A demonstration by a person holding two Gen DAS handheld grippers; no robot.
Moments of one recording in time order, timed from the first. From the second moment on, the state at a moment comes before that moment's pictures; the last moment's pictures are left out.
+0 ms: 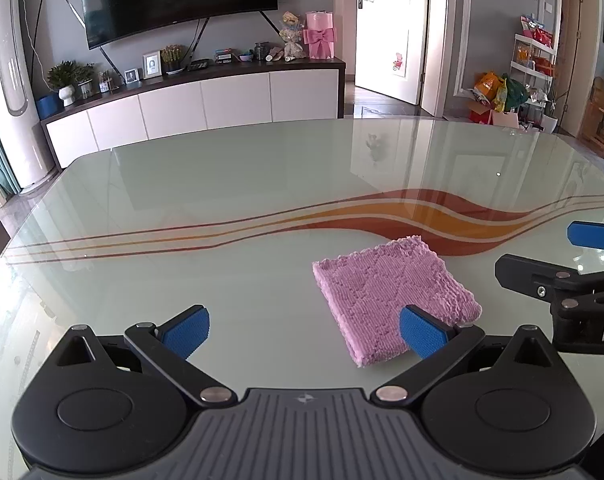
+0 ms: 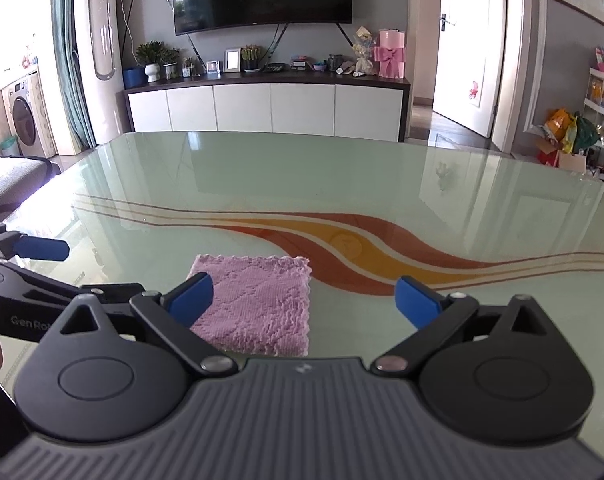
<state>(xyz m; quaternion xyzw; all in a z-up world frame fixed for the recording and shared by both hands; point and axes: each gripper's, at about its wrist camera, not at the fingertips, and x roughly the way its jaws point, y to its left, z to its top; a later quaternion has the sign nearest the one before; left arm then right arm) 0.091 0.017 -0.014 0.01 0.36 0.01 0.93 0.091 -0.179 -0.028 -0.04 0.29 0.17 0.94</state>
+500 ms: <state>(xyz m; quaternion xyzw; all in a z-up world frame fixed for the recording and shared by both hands) 0.105 0.018 -0.023 0.01 0.37 0.00 0.93 0.107 -0.179 -0.042 -0.05 0.30 0.18 0.94</state>
